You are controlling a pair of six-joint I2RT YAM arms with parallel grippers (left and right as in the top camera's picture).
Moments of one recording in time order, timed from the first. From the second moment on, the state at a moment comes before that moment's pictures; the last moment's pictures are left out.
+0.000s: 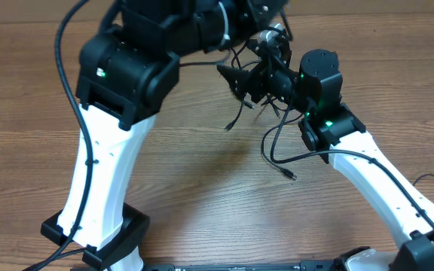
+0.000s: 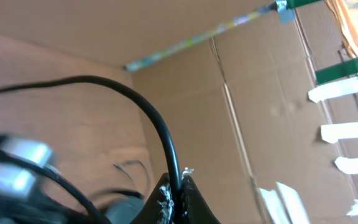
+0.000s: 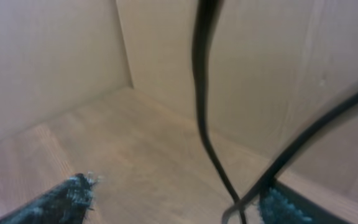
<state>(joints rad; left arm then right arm) -0.55 1.89 2.67 -1.02 0.46 -1.05 0.39 1.50 1.12 0.25 -0.43 0.05</state>
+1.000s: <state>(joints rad) -0.56 1.89 2.67 -1.13 -0.01 -1.27 0.39 1.30 1.11 -0.33 -0.35 0.20</state>
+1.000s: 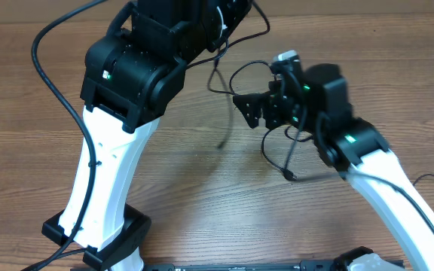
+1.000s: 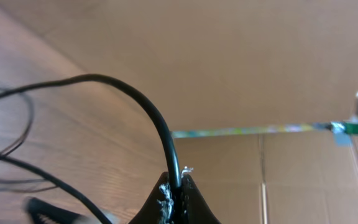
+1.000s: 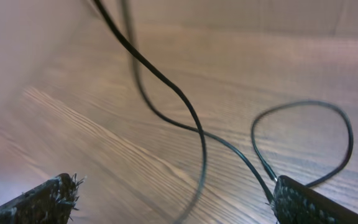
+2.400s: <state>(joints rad) -0.77 1.88 2.67 -1.19 -0.14 -1.50 0.39 1.59 0.80 0.99 -0.47 0.42</state>
